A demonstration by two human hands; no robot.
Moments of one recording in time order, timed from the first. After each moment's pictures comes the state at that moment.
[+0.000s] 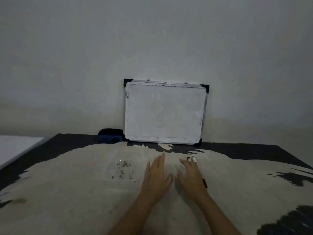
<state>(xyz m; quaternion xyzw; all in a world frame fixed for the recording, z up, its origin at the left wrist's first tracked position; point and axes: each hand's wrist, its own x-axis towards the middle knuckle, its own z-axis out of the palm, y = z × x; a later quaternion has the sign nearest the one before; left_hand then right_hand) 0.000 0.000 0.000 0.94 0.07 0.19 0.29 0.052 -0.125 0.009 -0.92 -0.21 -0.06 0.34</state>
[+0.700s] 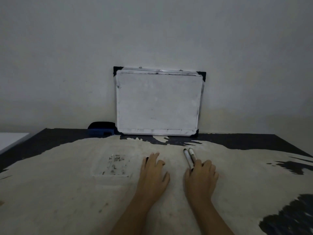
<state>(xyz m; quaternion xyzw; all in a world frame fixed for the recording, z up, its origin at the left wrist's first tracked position) 0.008 0.000 -0.025 0.95 0.03 0.27 0.17 0.054 -0.127 -0.016 -0.94 0.02 -0.29 0.16</state>
